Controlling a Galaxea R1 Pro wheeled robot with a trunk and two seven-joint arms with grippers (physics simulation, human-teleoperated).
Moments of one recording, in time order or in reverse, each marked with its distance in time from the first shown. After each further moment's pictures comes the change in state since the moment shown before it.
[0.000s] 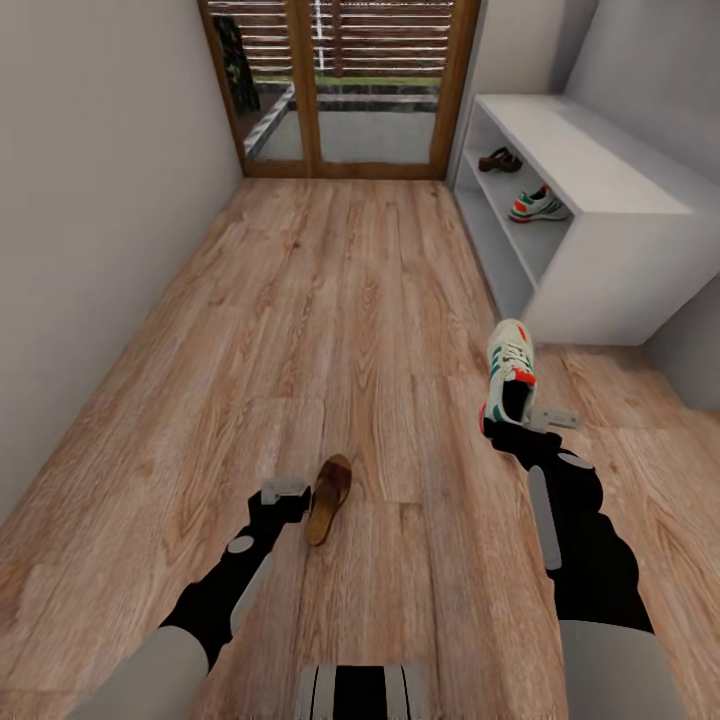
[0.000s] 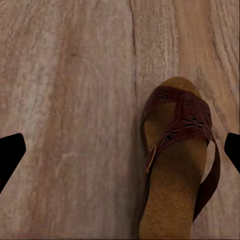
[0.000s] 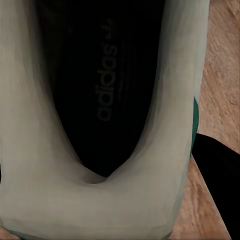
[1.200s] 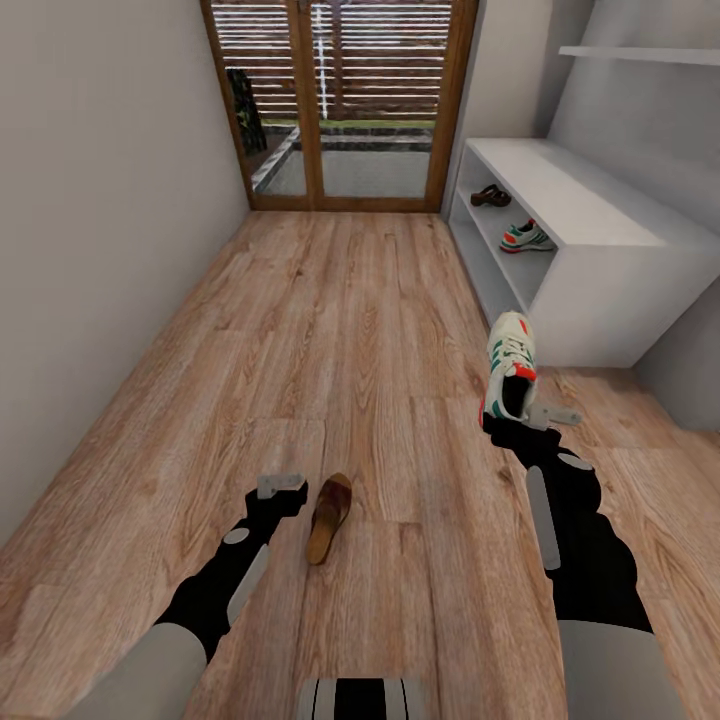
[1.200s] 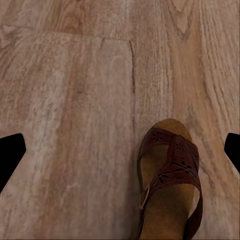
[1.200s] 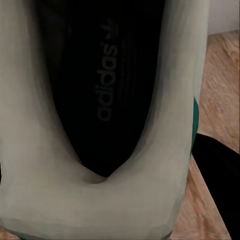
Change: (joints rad) left arm 0.000 -0.001 0.046 -0.050 0.007 0.070 -0.012; right arm 0.000 0.001 0.005 0.002 -0.008 -0.049 0.003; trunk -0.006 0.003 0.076
